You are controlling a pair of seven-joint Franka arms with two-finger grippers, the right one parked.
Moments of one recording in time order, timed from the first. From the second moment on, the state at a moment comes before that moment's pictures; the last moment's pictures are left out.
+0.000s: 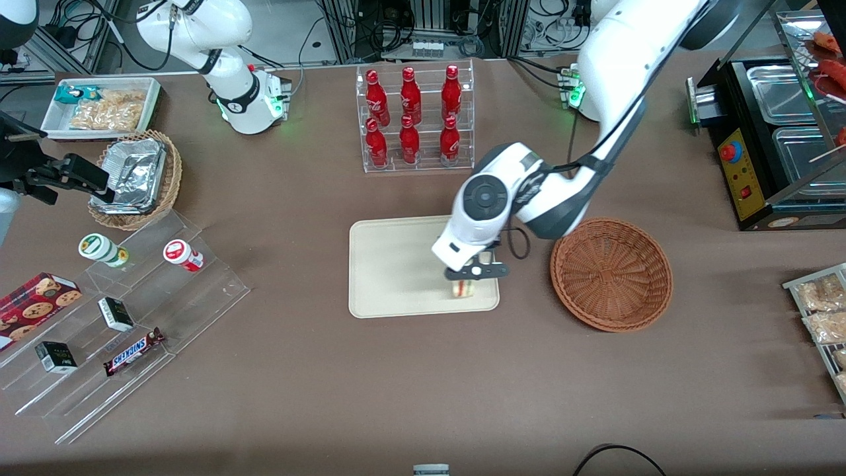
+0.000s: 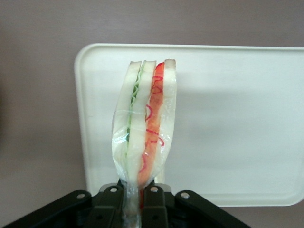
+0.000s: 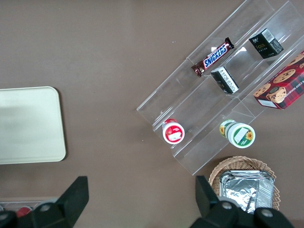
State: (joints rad) arm -0.33 0.65 -0.46 -1.50 0.17 2.03 -0.88
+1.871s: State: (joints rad) arm -0.47 0.74 -0.43 -1.28 0.32 1.85 -1.11
